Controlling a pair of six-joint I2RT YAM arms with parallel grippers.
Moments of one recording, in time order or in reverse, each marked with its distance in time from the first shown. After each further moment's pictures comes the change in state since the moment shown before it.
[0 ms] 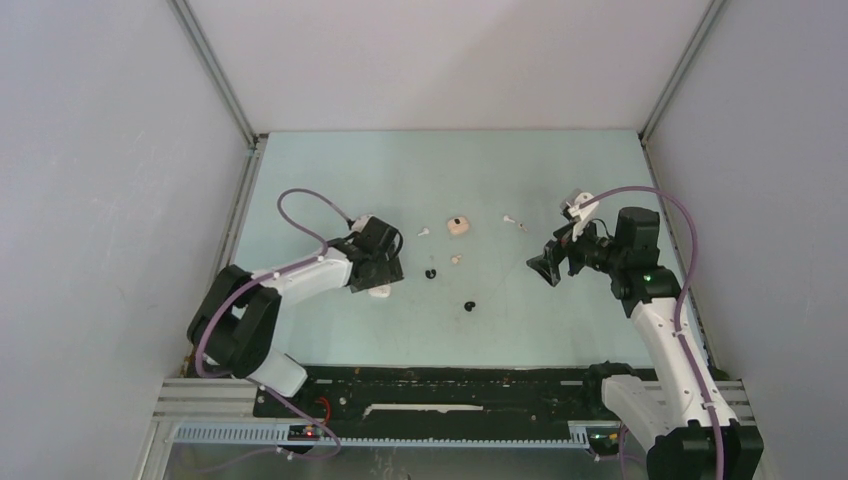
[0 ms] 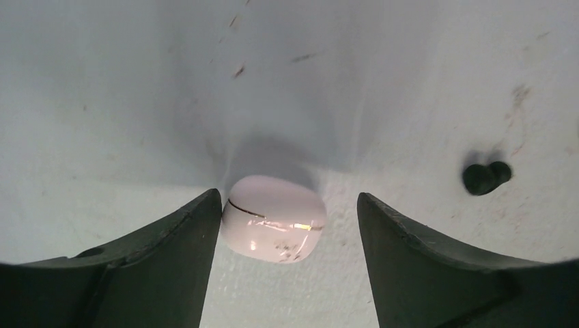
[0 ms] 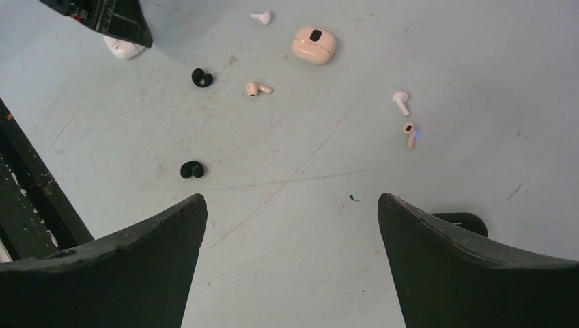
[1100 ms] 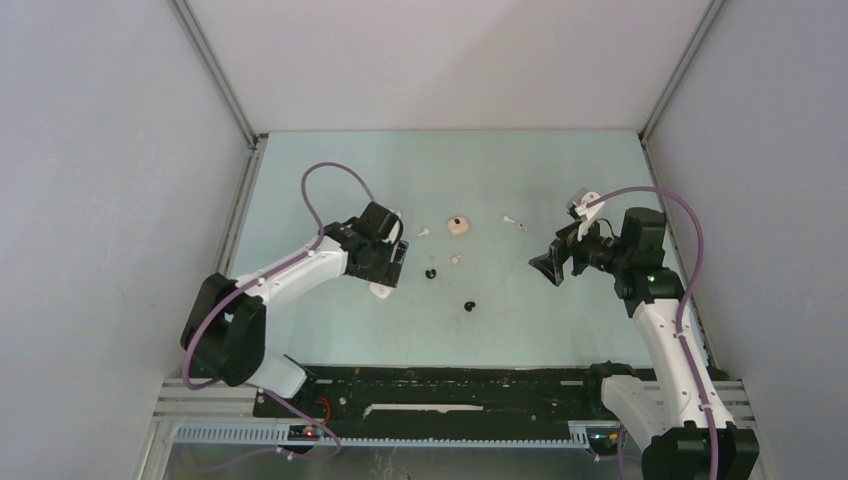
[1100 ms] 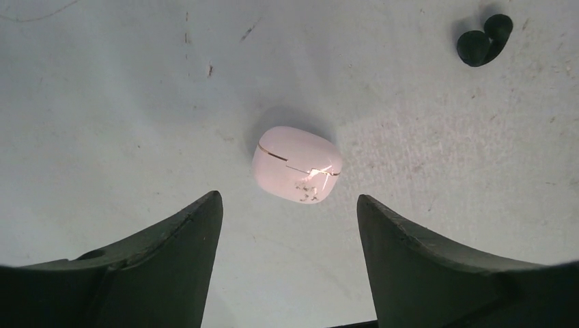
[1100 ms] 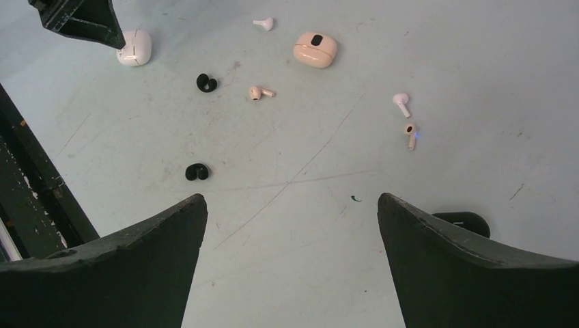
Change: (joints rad) left arm -0.006 -0.019 0.185 -0.232 0.113 0.530; right arm -0.048 -0.006 0.000 -0.005 -0.059 0.007
